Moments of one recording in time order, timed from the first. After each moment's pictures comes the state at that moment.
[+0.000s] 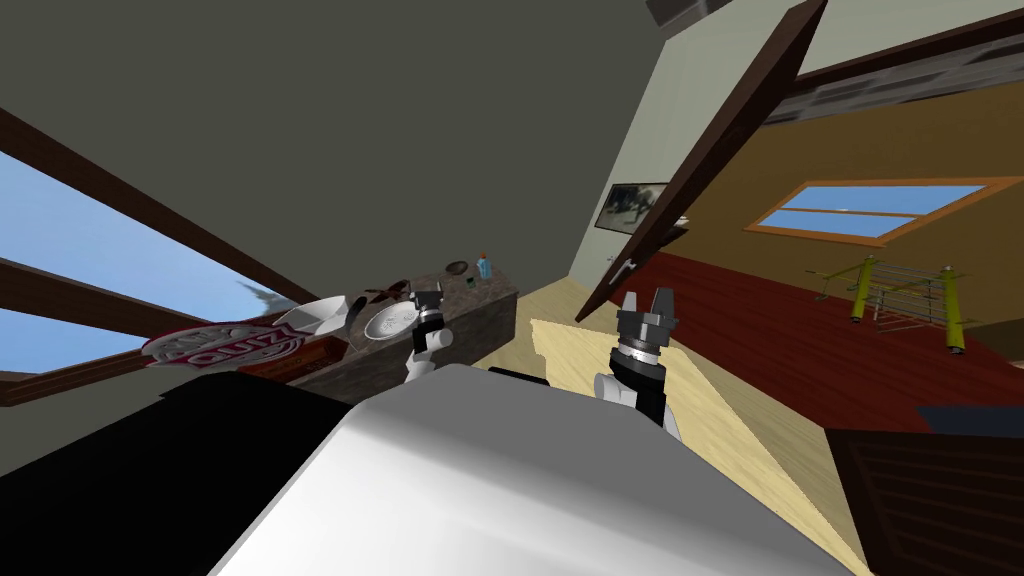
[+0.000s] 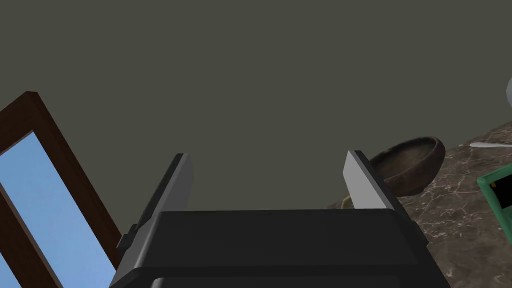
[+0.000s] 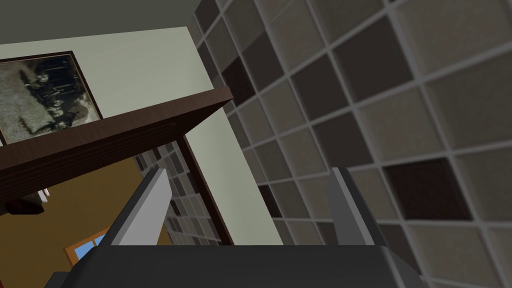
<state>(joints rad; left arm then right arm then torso) 0.23 0.14 0.27 -1.67 0.63 -0.63 0.49 0.49 0.02 -0.02 -2.22 0.07 -0.56 -0.07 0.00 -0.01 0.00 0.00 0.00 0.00</state>
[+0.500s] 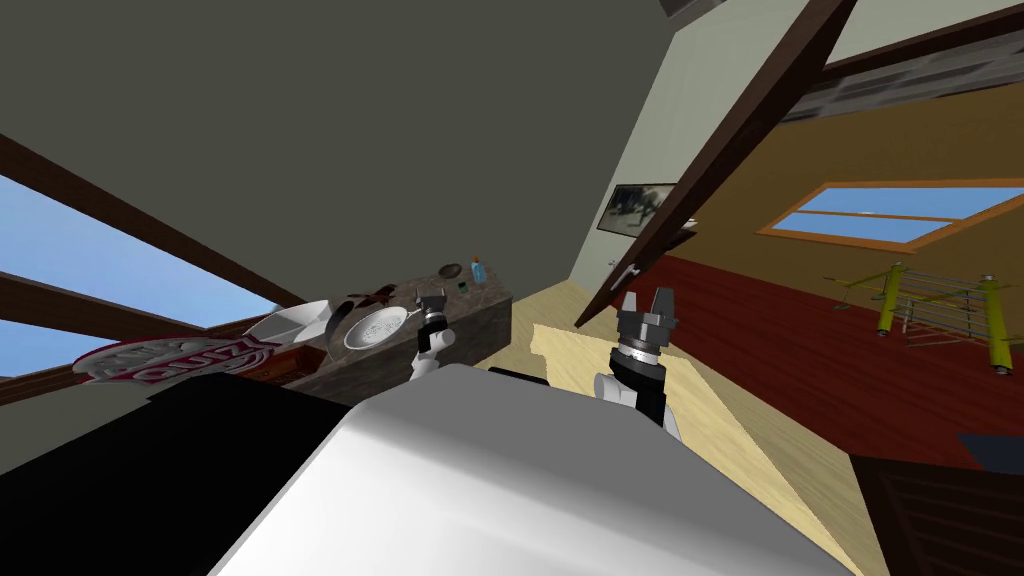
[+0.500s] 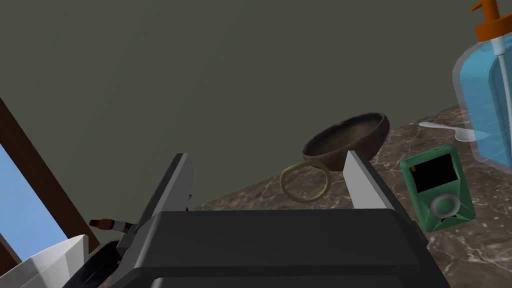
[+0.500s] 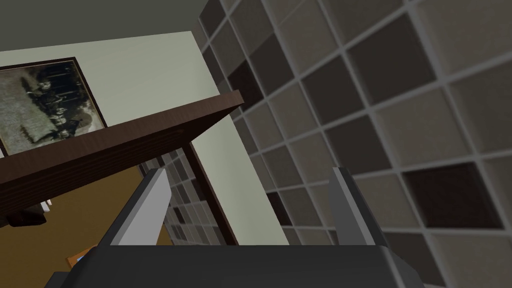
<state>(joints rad) 0.18 0.13 0.28 -1.53 0.70 -0.59 0.56 0.49 0.02 -0.02 -2.22 0.07 -0.56 -0.07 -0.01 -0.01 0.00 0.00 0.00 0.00</state>
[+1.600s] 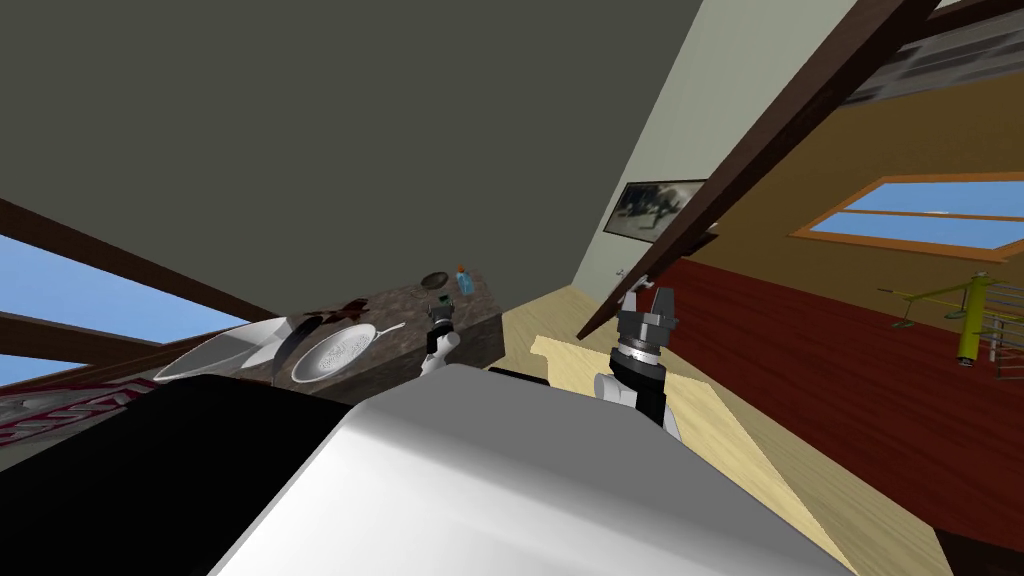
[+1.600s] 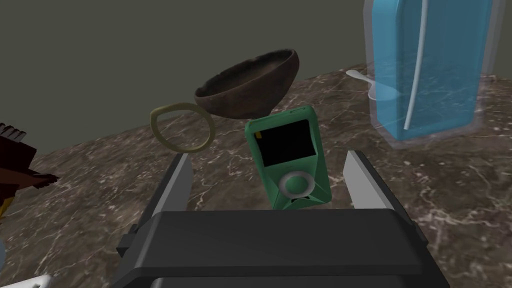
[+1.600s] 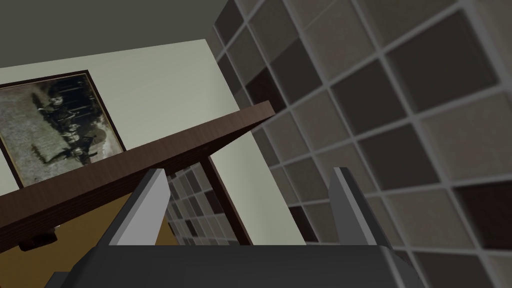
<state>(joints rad) 0.10 0.11 0.30 -1.30 0.80 -0.50 0.67 0.49 0.02 -0.02 -2.22 0.07 -0.56 -0.07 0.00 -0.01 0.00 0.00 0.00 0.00</state>
